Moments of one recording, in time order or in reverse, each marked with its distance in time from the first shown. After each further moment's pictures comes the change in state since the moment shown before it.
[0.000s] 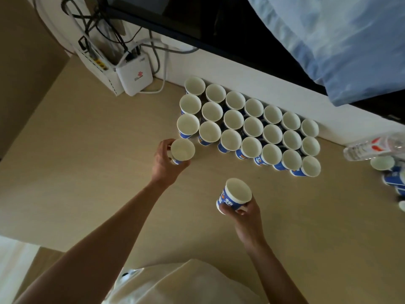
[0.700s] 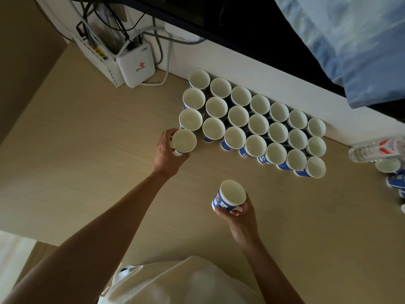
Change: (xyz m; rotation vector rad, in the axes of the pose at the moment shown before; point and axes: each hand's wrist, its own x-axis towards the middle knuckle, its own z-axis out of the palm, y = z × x) left_hand 0.020 -0.003 0.004 0.007 -0.006 0.039; right_hand 0.003 0.010 0.010 -0.039 -0.066 0.030
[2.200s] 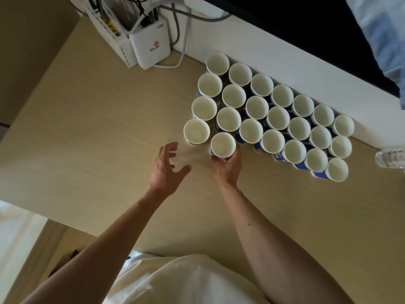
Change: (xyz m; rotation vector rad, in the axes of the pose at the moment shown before) left_hand -0.072 -0.006 -0.024 0.062 -0.059 -0.205; right_hand 0.121 -0.007 0.095 0.050 0.219 -0.148
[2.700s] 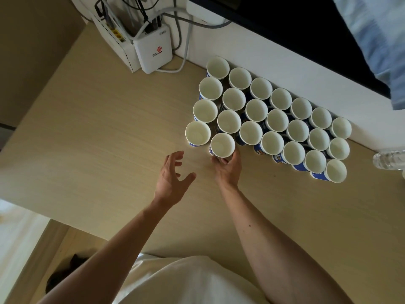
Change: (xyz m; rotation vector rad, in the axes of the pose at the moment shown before) left_hand -0.023 0.010 0.004 -0.045 -0.039 -0.027; right_hand -0.001 0.001 0.000 0.049 -0.042 0.027
